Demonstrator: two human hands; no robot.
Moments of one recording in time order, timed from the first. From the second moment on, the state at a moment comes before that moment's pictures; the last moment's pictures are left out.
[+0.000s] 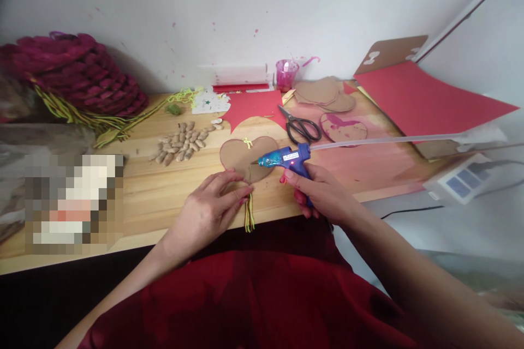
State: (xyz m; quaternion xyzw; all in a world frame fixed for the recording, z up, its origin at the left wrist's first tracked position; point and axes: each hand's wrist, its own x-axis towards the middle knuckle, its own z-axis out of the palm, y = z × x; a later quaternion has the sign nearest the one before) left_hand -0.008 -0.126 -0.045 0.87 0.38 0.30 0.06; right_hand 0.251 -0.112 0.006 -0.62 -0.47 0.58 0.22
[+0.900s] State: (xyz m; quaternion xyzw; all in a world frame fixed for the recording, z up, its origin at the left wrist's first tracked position) left_hand -0.008 -0.126 -0.045 0.88 0.38 0.30 0.06; right_hand 0.246 -0.109 0.014 -0.63 -0.57 0.50 0.19
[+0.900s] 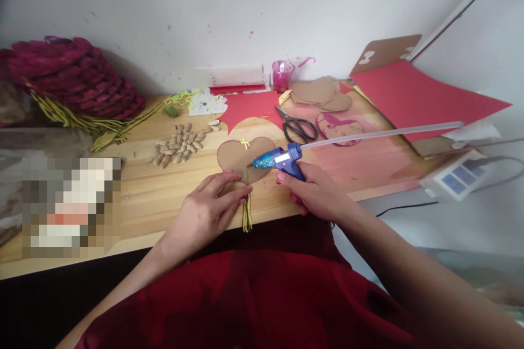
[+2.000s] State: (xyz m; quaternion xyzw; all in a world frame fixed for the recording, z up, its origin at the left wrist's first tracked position) left_hand -0.007 -0.125 -0.046 0.88 0.38 0.30 0.05; right_hand 0.254 -0.125 0.014 -0.61 -0.59 0.50 0.16
